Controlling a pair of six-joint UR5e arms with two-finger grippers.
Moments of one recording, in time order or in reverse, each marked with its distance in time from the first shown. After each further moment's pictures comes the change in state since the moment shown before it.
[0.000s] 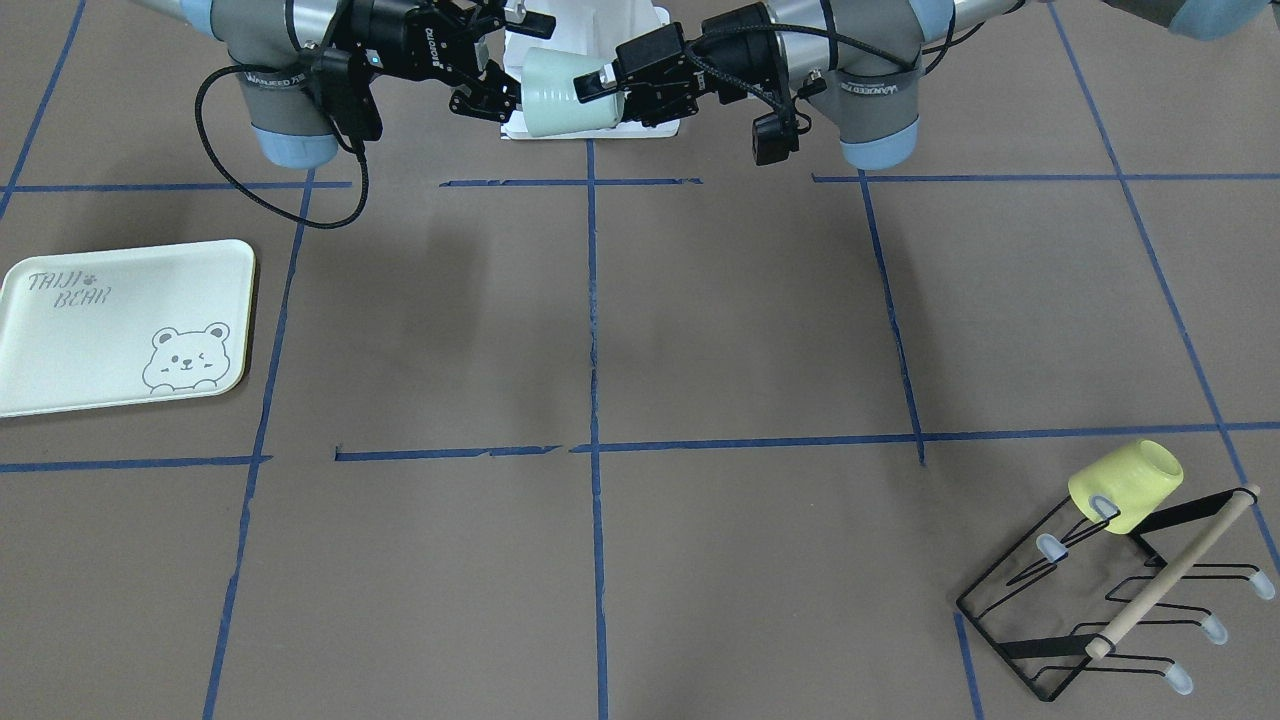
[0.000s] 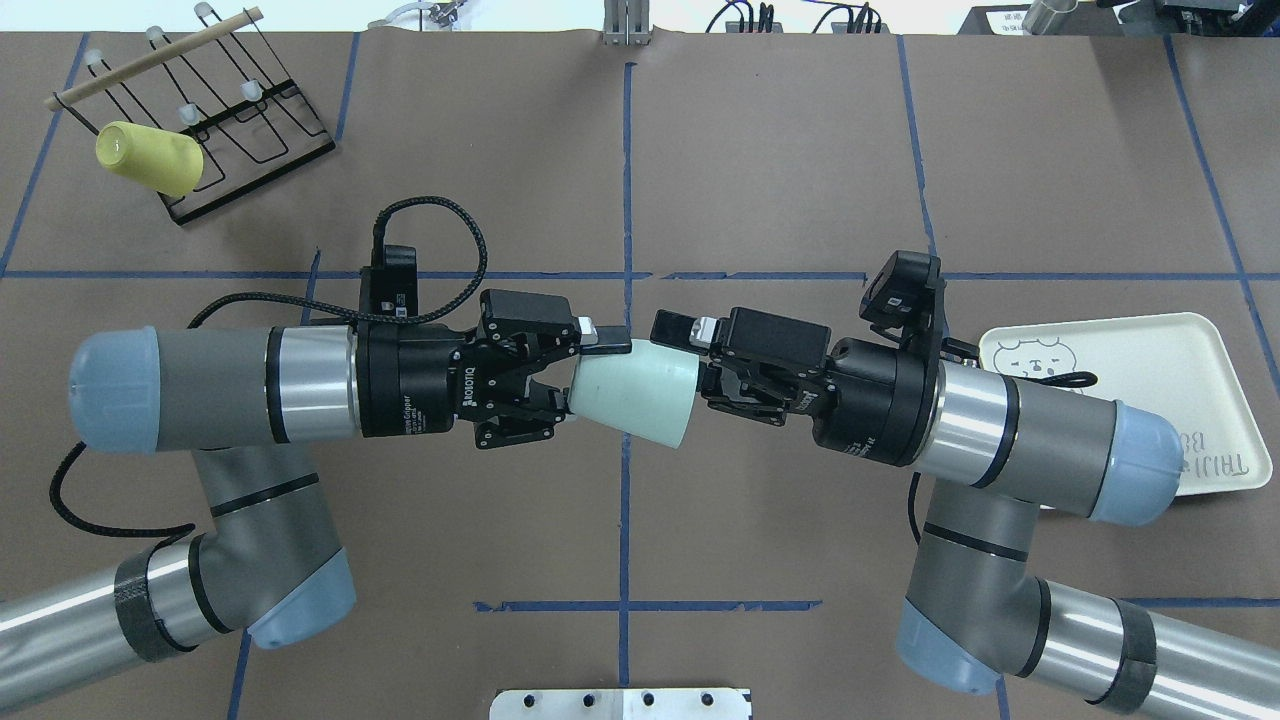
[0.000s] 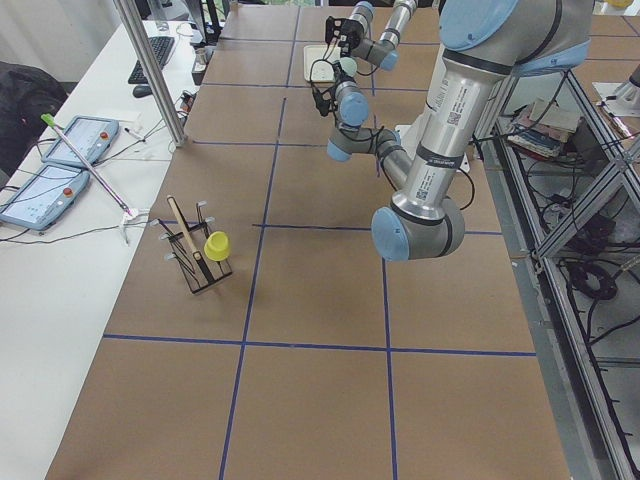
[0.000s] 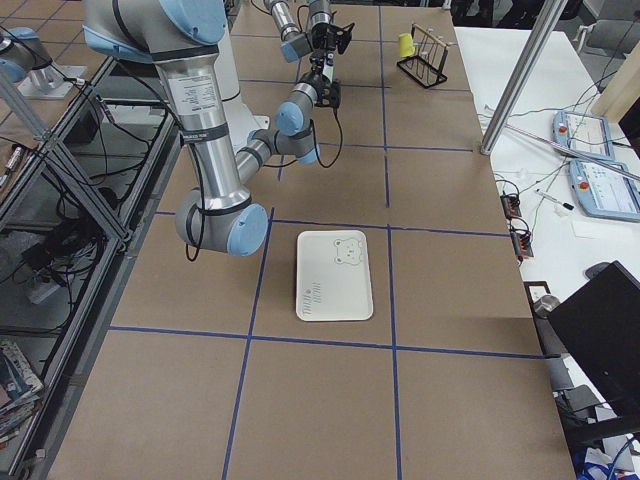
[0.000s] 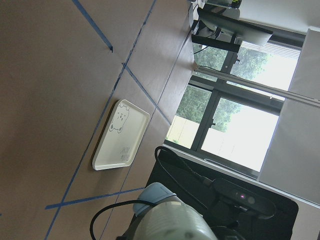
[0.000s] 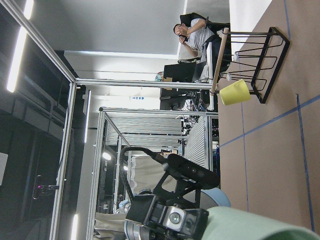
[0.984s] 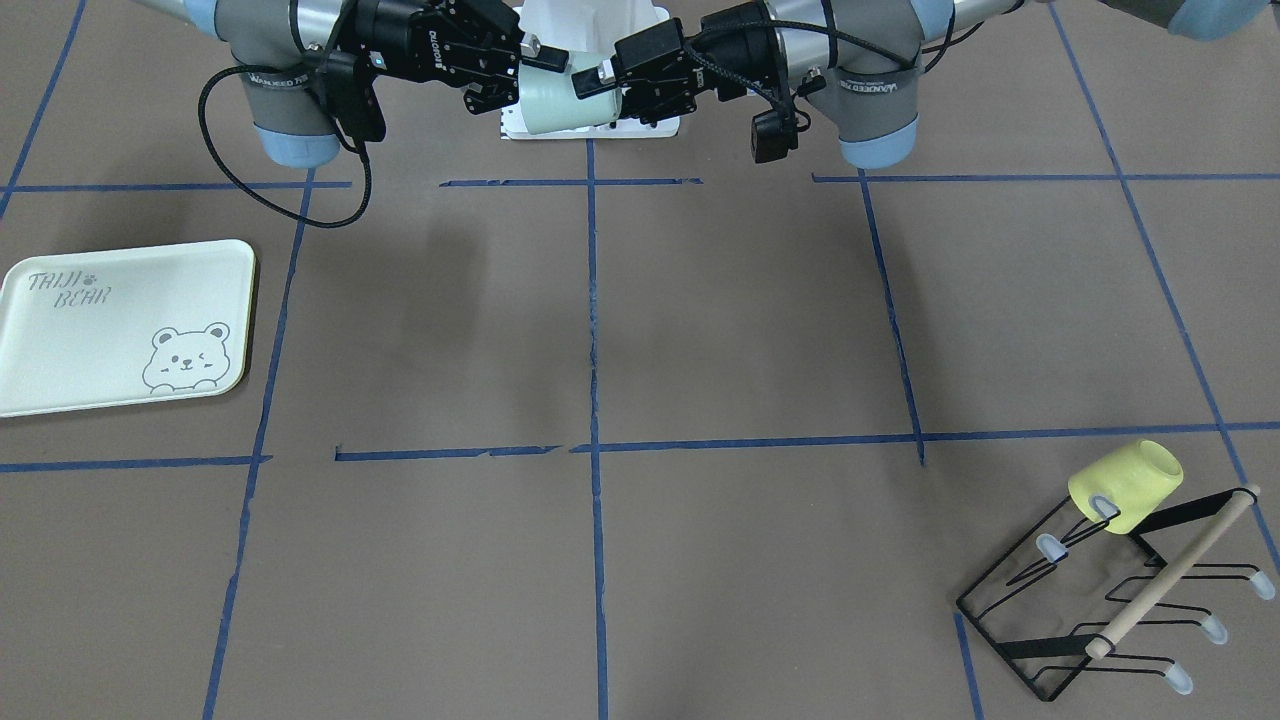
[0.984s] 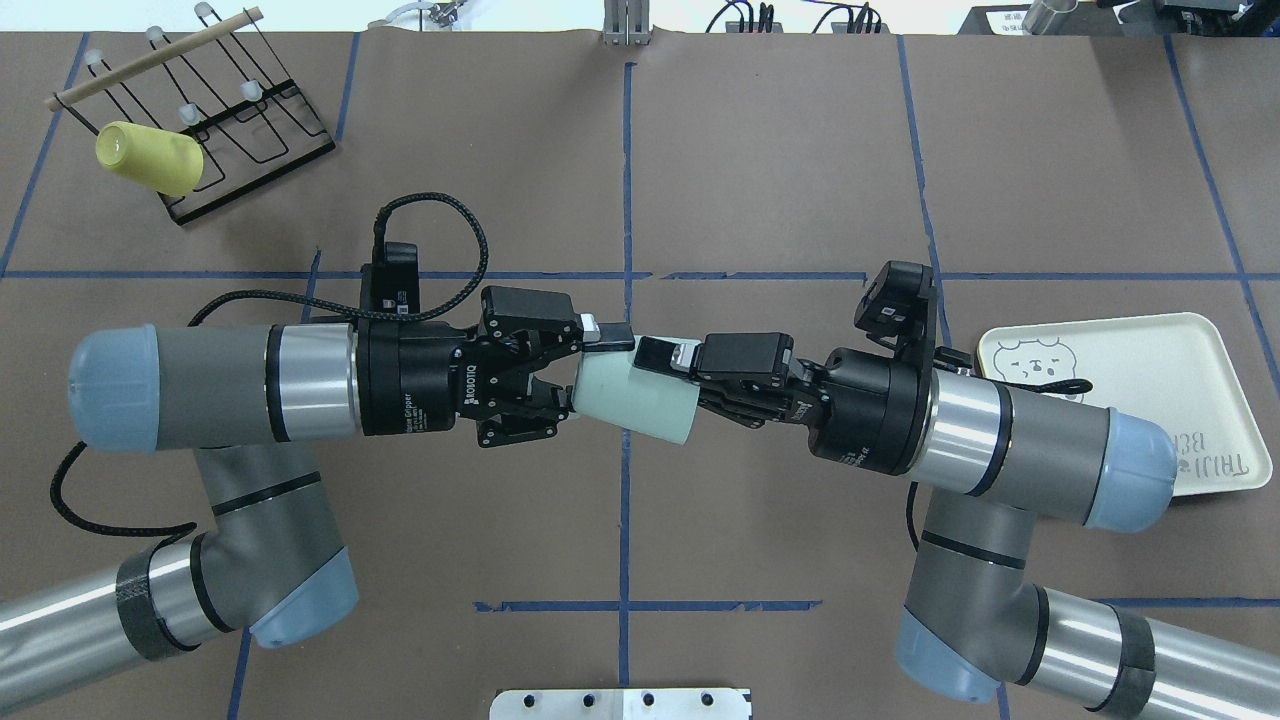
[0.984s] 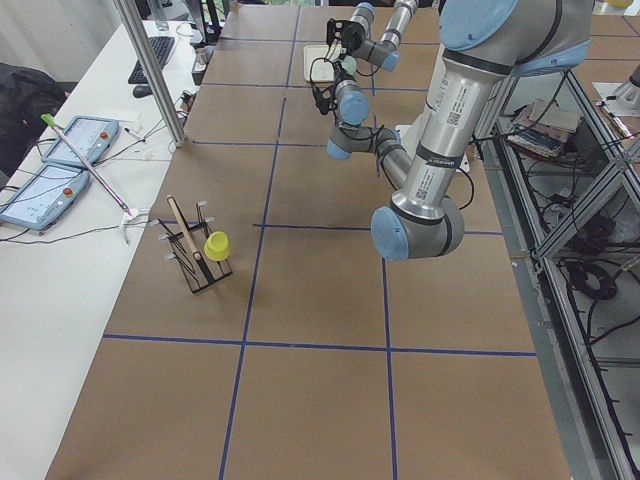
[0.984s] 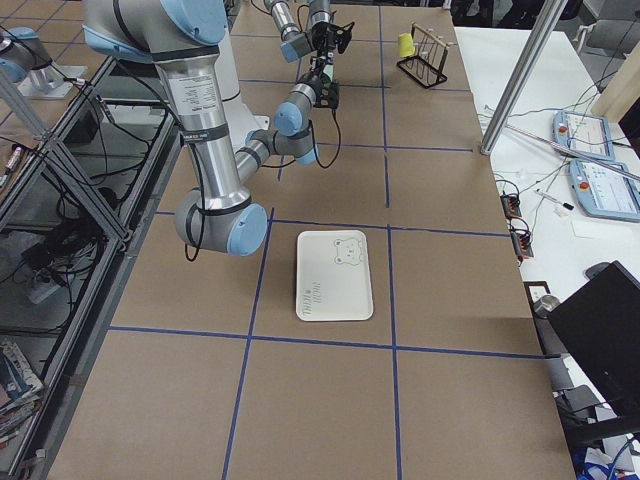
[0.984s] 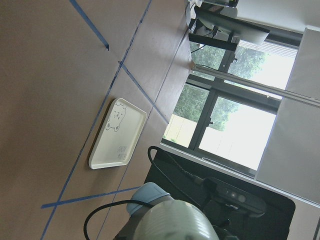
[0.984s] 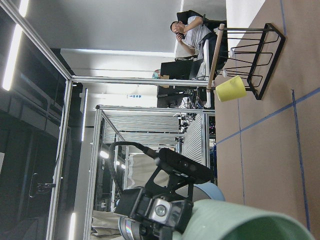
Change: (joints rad) left arm -0.001 -0.005 -0.003 0.000 0.000 -0.001; right arm -0.014 -0.002 -0.001 -0.003 0.000 -0.006
